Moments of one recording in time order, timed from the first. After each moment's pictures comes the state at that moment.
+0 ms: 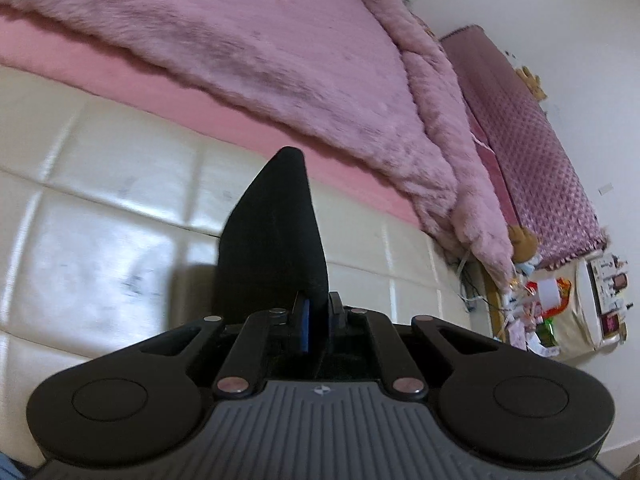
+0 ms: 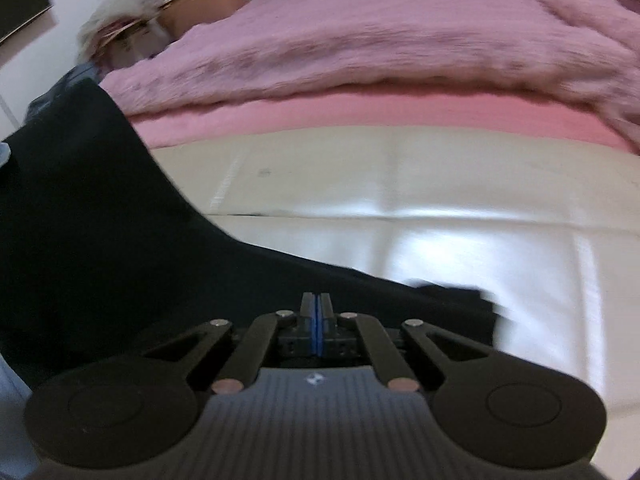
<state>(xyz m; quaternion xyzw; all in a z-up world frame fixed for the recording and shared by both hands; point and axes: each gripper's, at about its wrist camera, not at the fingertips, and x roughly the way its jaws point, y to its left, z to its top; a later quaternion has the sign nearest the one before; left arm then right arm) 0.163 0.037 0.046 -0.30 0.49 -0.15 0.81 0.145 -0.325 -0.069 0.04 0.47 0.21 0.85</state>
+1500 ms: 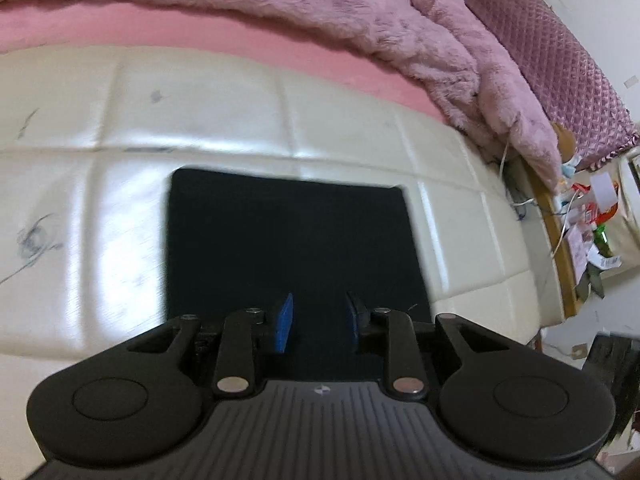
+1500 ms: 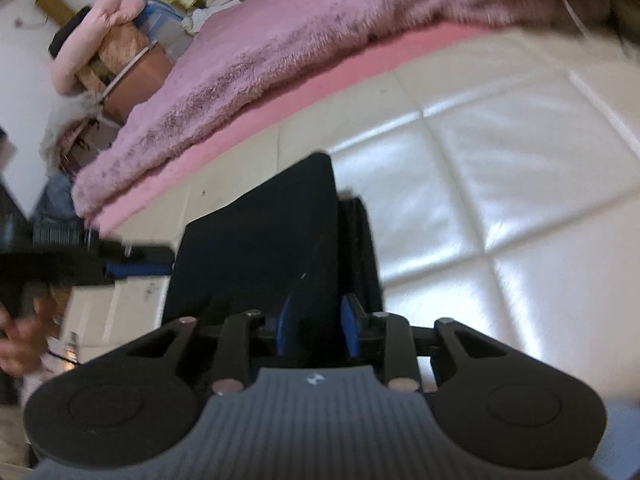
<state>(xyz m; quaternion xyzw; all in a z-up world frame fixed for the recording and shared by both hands) 0.170 -0.067 -0.064 -0.19 0.56 -0.17 0.79 0.062 -0.449 -0.082 0.24 0.48 0.14 0.83</state>
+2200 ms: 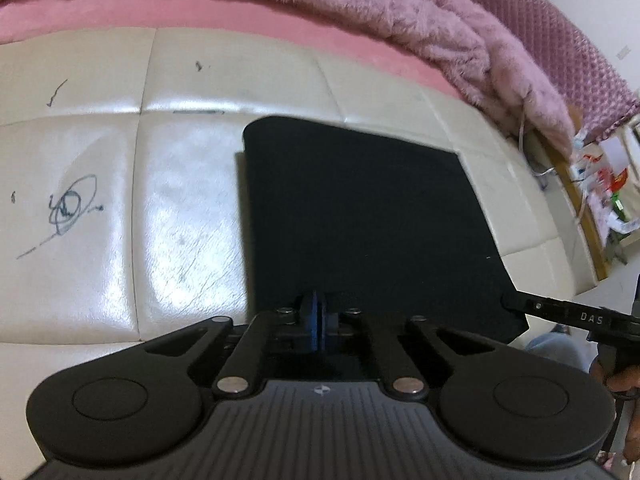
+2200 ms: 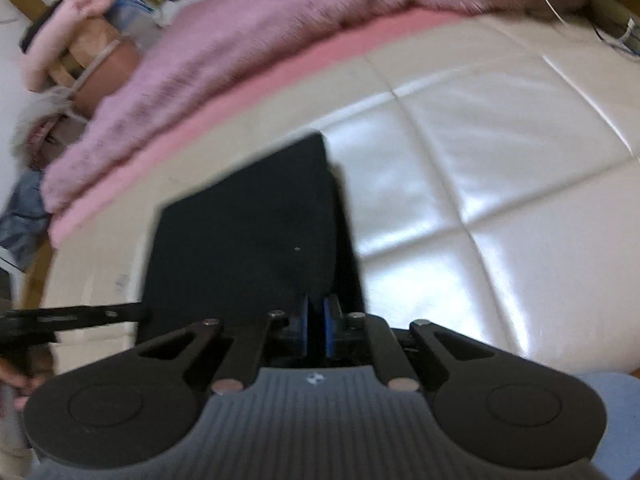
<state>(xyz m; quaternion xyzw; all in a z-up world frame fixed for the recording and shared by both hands) 0.140 -0.044 -0.109 -0.14 0.54 -0.18 0.81 0.058 -0.432 -0.090 0.20 0.50 0.09 0.84</state>
